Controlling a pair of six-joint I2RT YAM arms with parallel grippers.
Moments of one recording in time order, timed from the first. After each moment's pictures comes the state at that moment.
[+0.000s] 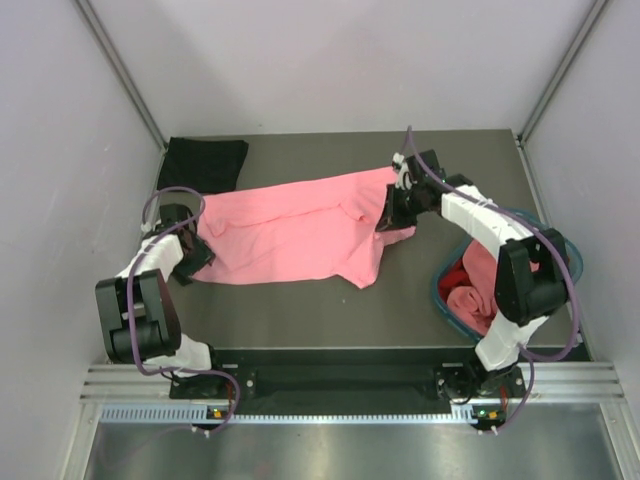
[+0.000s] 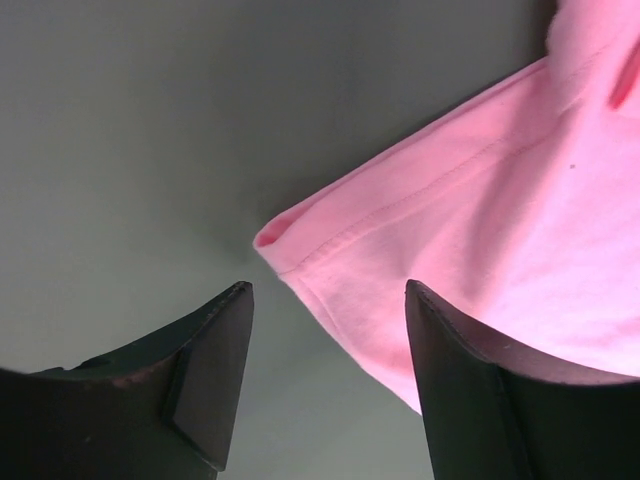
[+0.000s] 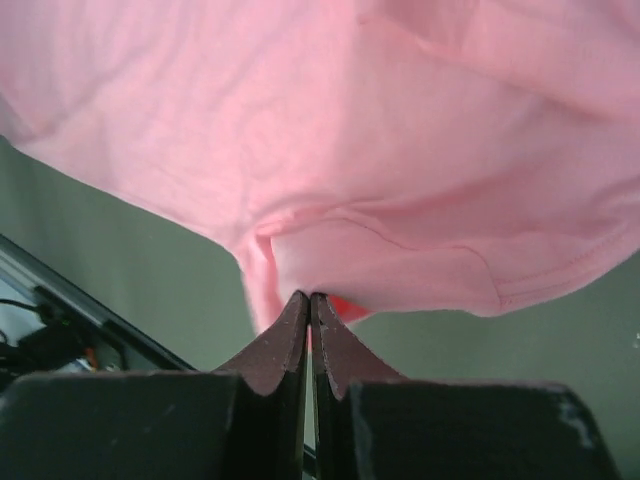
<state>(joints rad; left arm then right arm) 0.22 1.49 0.85 -0.54 -0.17 -0.60 0.37 1.70 1.28 -0.59 -0.38 0.39</state>
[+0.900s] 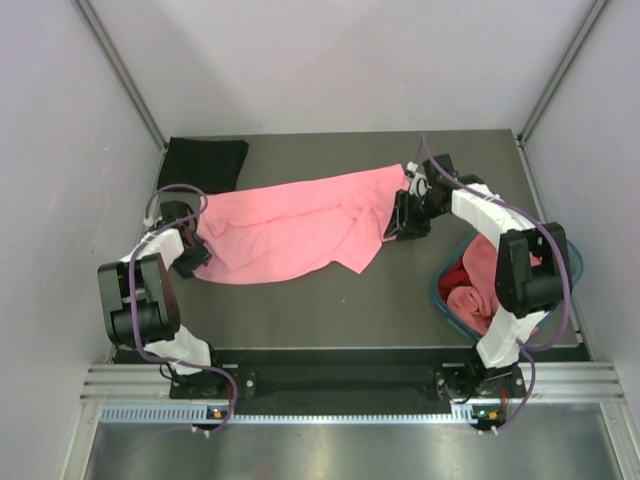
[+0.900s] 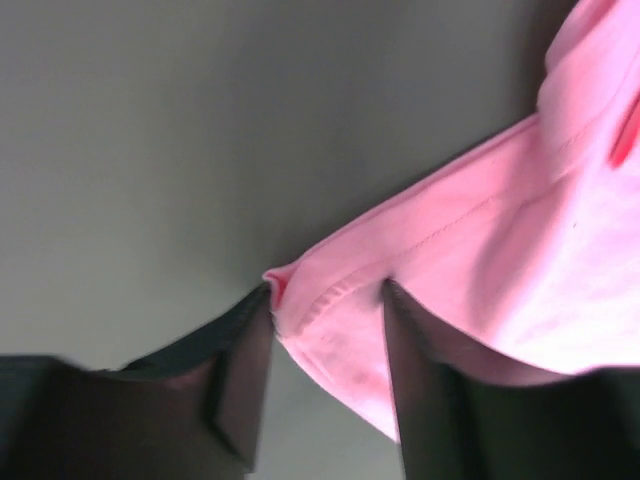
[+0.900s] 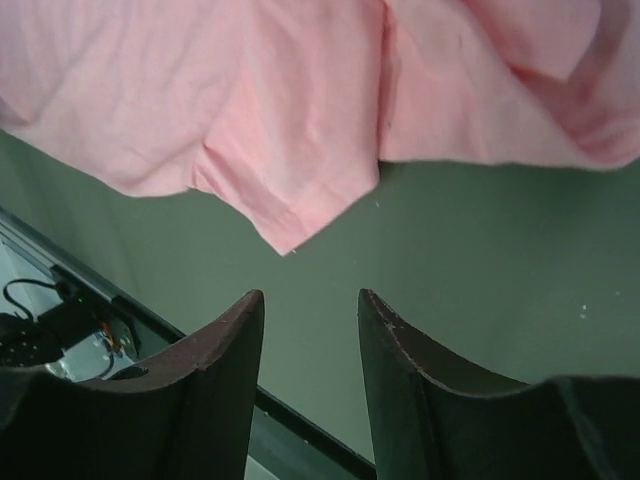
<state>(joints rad) 0.23 1.58 0.87 -0.47 -0.18 -0.53 0.25 1.77 1.33 -0.68 -0.50 0.33</state>
